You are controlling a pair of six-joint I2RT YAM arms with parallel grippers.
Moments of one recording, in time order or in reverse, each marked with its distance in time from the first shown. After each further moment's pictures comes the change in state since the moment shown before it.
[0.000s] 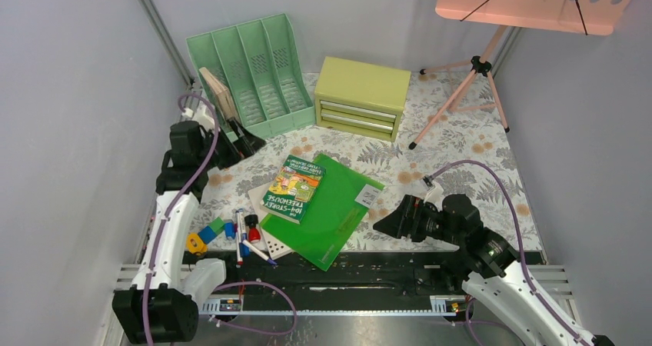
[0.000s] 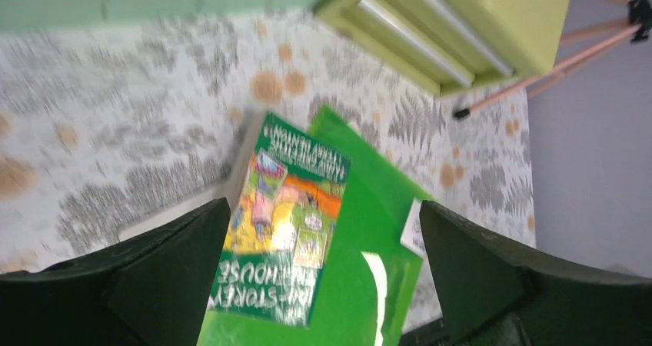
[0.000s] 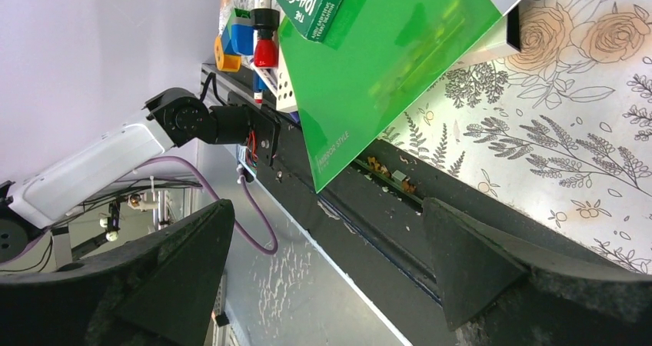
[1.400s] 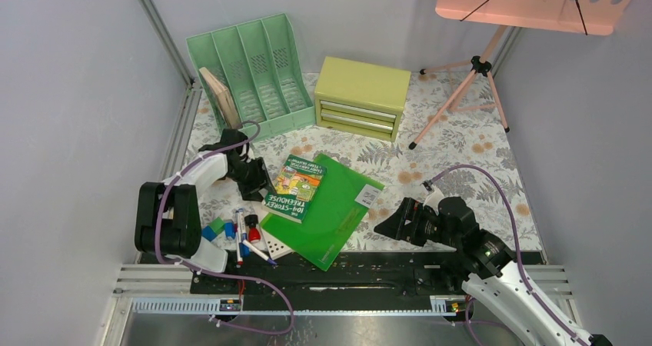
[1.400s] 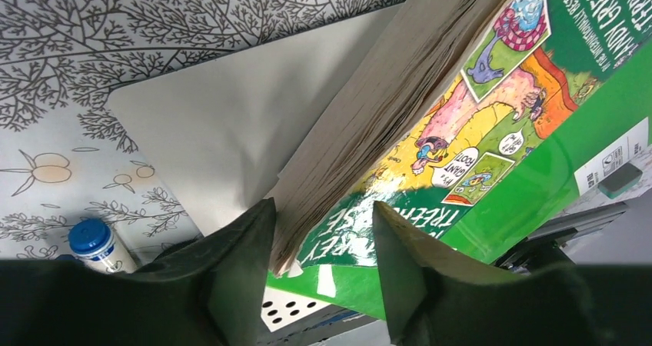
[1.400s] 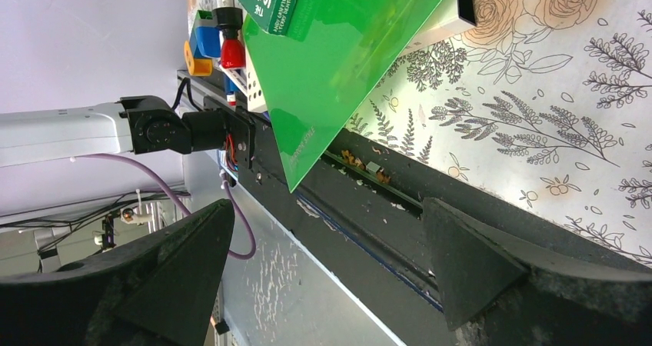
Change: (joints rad) left arm -0.127 0.551 -0.043 -0.285 -0.046 0.047; right arm 0.000 -0.016 -0.049 -0.044 0.041 0.034
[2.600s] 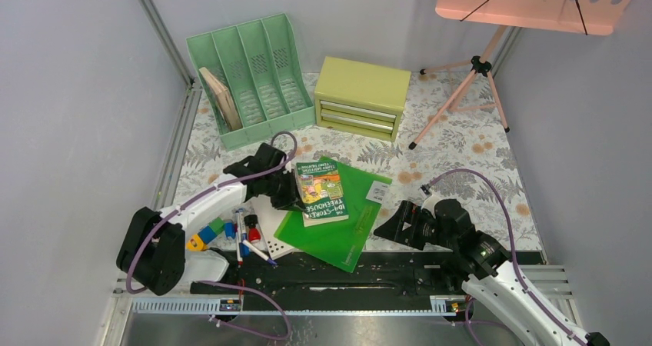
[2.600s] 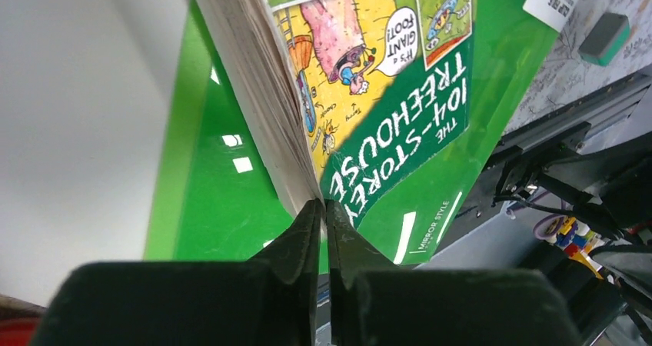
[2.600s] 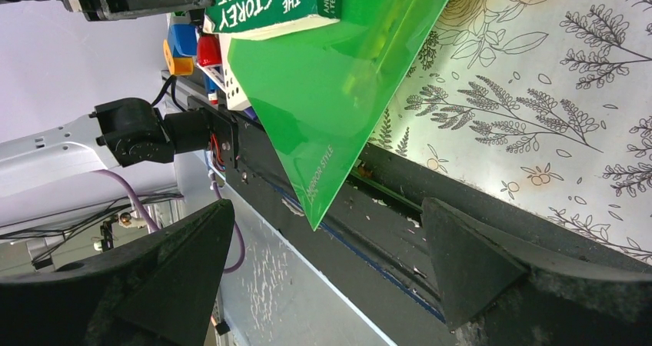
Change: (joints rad) left arm -0.415 -0.208 -0.111 0.162 0.025 -0.177; right arm 0.000 -0.005 -0.060 0.005 0.002 0.022
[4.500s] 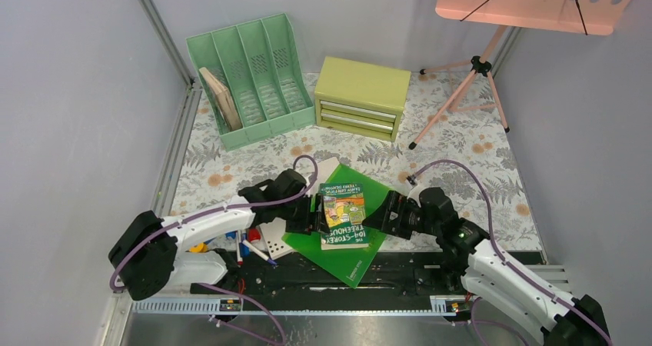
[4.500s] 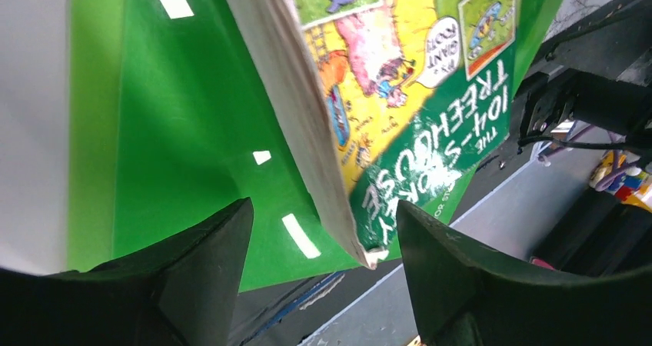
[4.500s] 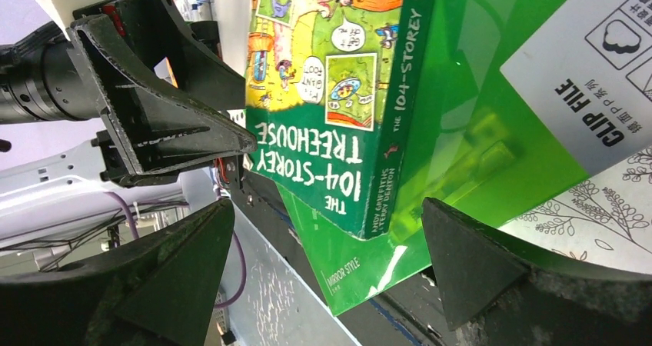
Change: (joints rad) left arm -0.329 -0.078 -0.127 0.154 -0.083 -0.124; right arm 0.000 0.310 -0.026 0.341 -0.031 0.001
